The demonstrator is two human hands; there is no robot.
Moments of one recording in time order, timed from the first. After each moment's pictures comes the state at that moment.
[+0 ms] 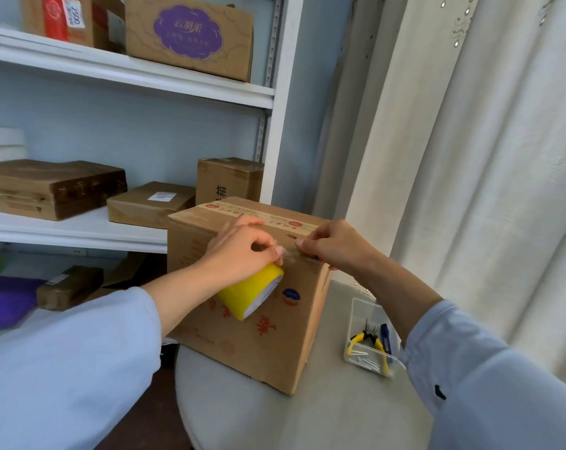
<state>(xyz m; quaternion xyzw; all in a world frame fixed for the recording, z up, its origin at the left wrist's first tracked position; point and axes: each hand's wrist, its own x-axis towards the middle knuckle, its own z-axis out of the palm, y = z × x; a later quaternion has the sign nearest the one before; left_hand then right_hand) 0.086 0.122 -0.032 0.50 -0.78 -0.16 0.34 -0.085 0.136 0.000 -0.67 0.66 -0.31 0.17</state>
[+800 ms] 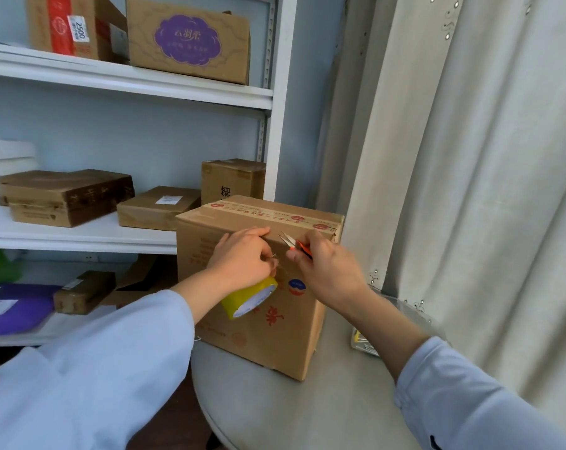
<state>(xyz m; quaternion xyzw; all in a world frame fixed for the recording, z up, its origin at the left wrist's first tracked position) 0.090 0.116 -0.050 0.52 -0.82 -0.03 0.23 -0.060 0.170 -0.042 -0.72 0.63 -0.28 -0.04</state>
